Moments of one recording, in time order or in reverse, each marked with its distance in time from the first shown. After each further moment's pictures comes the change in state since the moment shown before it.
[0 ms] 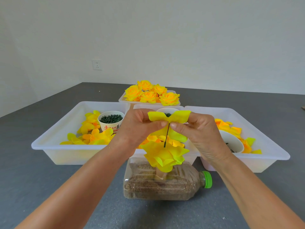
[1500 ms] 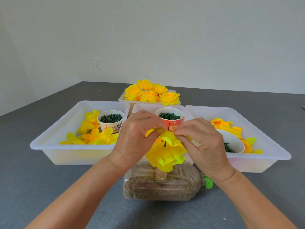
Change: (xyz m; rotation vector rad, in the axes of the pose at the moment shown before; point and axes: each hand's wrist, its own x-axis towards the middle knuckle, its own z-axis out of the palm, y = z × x) left_hand -0.008 -0.018 -0.007 0.747 0.093 0.730; right_hand -0.020 0.019 -0.008 -0.851 0.132 -0.634
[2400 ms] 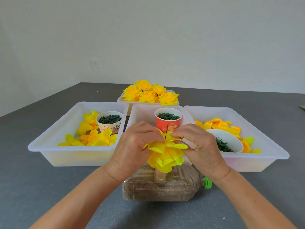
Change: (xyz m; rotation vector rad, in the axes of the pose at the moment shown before) left_hand -0.020 -0.005 0.002 0.001 -0.142 0.013; right_hand -0.007 0.009 0.004 0.153 -0.139 0.072
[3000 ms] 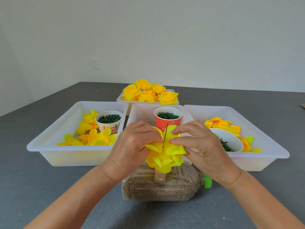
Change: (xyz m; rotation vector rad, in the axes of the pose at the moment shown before) left_hand -0.001 -0.003 -0.004 0.062 -0.042 0.045; right_hand -0.001 -0.003 -0.016 -0.103 -0.148 -0.105
